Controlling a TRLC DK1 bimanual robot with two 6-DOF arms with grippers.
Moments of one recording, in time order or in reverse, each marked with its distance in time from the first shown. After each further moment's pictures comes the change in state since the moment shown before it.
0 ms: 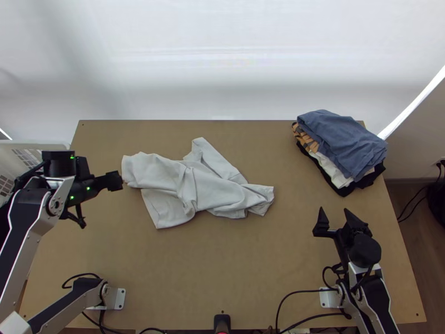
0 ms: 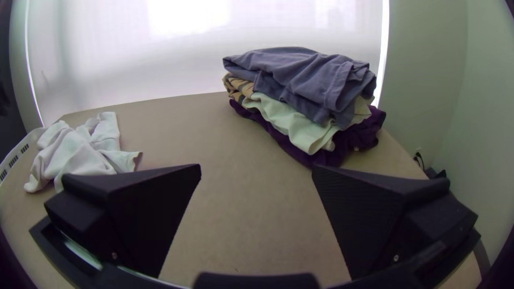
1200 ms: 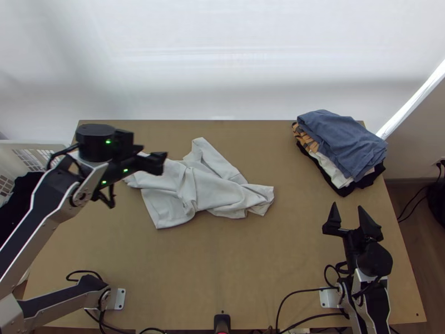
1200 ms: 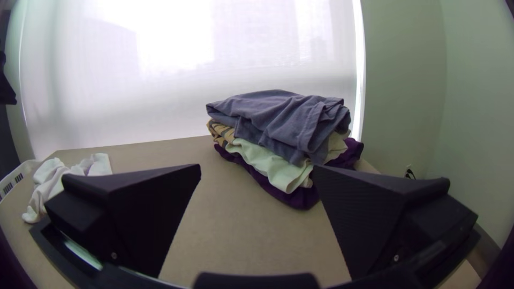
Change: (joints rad) left arm -0.338 0.132 0.228 0.156 -0.008 0.143; right arm -0.116 -0.183 0.000 0.000 -0.023 -0.004
